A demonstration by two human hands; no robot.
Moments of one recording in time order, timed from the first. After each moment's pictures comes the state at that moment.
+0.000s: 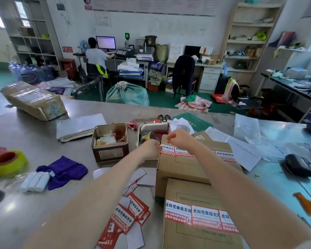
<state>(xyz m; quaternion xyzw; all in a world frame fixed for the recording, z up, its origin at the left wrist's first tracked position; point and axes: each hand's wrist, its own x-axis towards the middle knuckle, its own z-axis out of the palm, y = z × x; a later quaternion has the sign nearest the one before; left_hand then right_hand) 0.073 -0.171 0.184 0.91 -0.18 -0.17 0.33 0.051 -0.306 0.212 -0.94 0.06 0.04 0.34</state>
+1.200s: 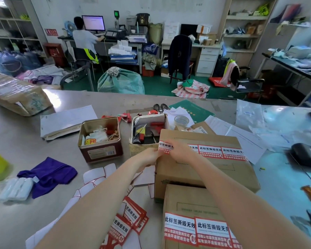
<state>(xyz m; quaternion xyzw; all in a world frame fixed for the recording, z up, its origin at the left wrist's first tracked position) 0.127 -0.194 0.106 0.79 -0.10 -0.36 0.49 0.088 -0.332 0.135 -0.95 0.04 0.09 0.29</state>
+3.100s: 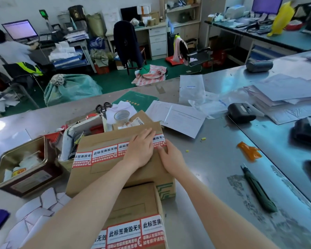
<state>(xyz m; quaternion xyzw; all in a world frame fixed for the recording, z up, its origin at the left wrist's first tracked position) 0.072 -0.423 0.086 0.90 -0.42 0.01 0.13 -0.026 -0.514 0.072 -0.81 0.24 -0.14 0.52</state>
